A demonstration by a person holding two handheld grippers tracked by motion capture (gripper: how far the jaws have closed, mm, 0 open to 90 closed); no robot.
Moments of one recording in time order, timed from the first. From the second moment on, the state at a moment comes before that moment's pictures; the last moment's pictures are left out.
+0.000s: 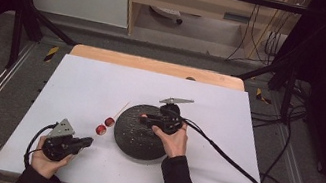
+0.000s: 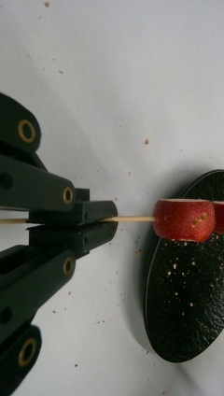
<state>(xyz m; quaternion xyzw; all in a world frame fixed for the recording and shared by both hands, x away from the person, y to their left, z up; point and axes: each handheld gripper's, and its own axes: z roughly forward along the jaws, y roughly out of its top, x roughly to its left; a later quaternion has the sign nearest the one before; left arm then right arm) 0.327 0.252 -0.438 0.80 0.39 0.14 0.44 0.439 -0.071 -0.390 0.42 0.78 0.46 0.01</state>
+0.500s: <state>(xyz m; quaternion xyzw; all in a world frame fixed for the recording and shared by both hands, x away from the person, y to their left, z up) 0.324 0.248 -0.437 0.80 0.38 0.14 0.44 0.416 -0.085 -0.409 0.45 0.71 0.54 0.00</state>
